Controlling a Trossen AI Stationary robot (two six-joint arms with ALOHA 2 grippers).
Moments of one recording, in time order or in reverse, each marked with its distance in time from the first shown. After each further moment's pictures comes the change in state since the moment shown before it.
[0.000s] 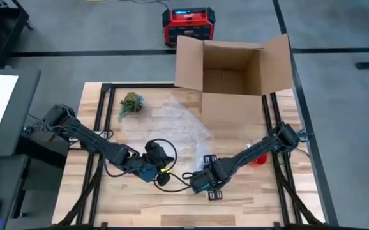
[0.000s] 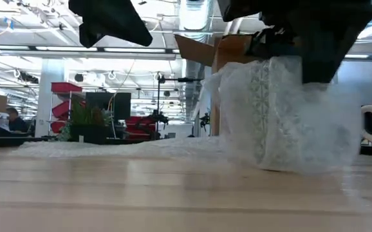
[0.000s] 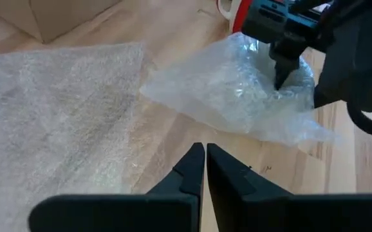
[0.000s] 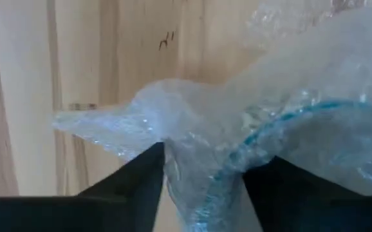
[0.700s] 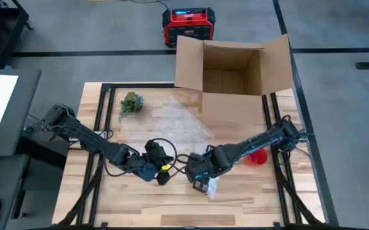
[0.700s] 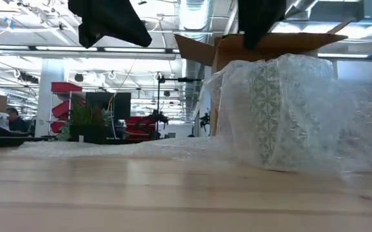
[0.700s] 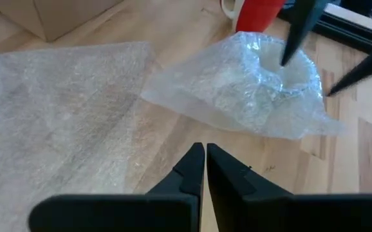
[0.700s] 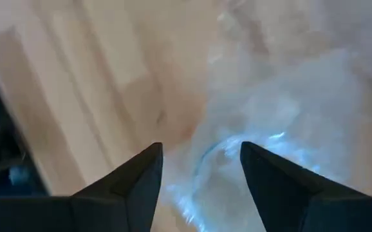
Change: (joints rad) left arm 0.000 0.000 -0.002 -0.009 0.000 -0.005; right arm -0.088 -0.028 0.202 -0.078 0.072 0.425
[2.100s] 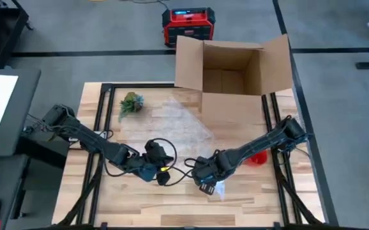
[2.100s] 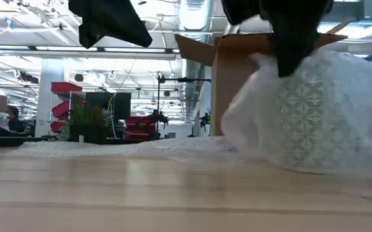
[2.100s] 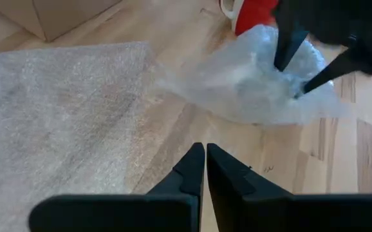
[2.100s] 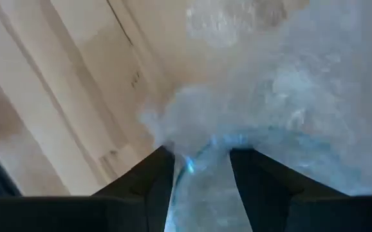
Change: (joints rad) left arm 0.000 0.000 0.000 0.007 0.000 -0.002; right arm 0.039 -0.034 -0.256 0.133 -0.080 0.061
